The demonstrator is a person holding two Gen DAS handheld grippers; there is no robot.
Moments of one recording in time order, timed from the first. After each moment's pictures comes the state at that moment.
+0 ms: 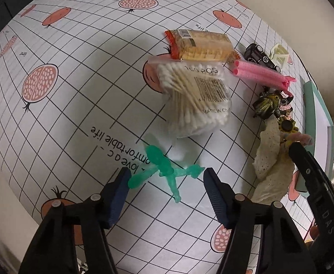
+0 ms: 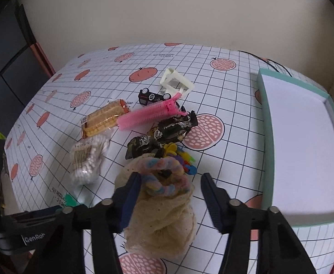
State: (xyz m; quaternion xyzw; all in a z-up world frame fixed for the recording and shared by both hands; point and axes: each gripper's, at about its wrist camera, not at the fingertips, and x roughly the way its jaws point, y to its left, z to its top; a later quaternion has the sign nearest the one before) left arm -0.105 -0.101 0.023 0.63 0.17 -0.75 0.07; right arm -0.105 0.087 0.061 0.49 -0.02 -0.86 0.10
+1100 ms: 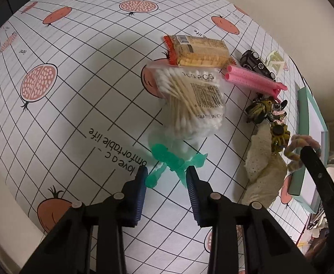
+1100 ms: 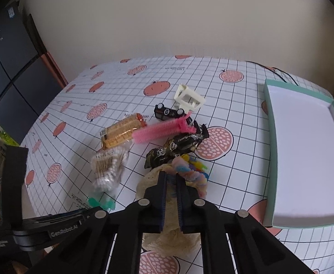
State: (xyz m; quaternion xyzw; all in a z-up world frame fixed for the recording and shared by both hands) left arm -0.118 -0.079 0.045 0.62 0.20 -0.76 0.06; right arm -0.095 0.088 0.085 0.46 -0.05 -0.88 0.14
